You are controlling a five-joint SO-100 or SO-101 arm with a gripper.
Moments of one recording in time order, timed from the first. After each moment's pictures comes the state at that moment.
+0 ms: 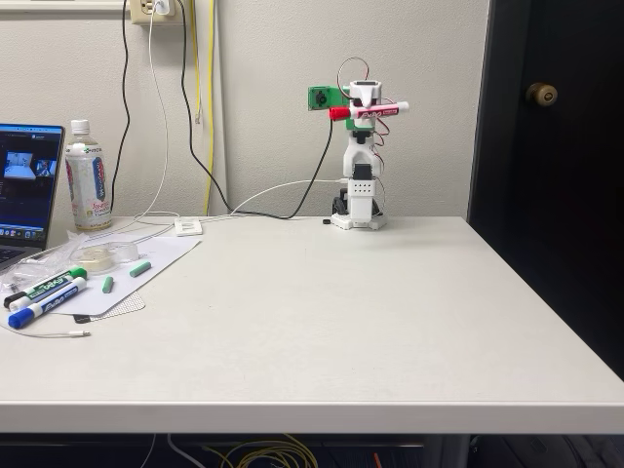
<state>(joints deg) -1.5 160.0 127.3 35.6 4.2</state>
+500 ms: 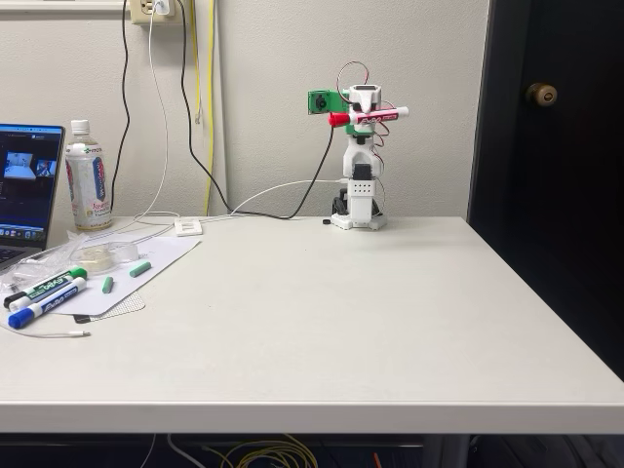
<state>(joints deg) -1.5 162.4 131.0 34.4 4.4</state>
